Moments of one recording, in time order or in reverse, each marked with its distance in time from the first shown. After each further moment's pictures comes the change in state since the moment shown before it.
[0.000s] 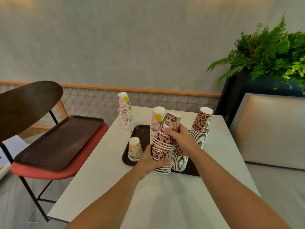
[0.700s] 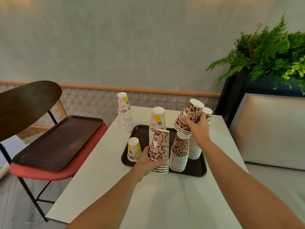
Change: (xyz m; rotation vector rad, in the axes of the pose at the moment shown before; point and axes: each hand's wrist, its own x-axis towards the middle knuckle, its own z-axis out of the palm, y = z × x) left_hand 0.004 -0.008 -0.001 0.018 0.054 -0.058; right_hand 0.020 -0.016 -0.044 -0.150 0.457 -0.204
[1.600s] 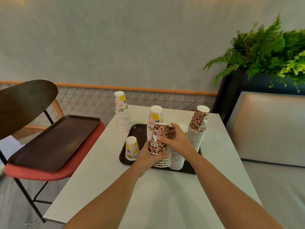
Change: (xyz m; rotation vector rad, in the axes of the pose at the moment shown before) left_hand 0.003 0.012 0.006 -0.078 -0.027 0.070; right_hand -0.053 0.006 0.027 -0.253 -0.419 0.025
